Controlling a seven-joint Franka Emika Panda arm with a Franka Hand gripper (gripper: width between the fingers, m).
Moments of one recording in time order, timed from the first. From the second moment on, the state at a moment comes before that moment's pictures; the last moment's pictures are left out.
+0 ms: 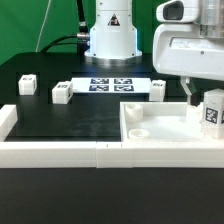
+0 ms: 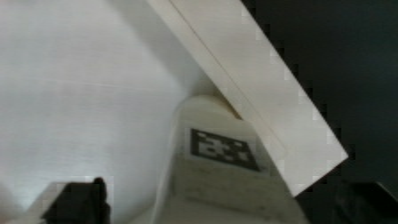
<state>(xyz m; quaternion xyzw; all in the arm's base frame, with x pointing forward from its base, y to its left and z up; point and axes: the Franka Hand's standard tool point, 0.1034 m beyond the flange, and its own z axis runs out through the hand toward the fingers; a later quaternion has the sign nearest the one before) 0.639 0.123 0.069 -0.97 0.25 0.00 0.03</state>
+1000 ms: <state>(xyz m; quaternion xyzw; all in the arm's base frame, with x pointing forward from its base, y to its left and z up) 0.645 0.121 0.071 -0.98 -0.18 -0.02 0.02</state>
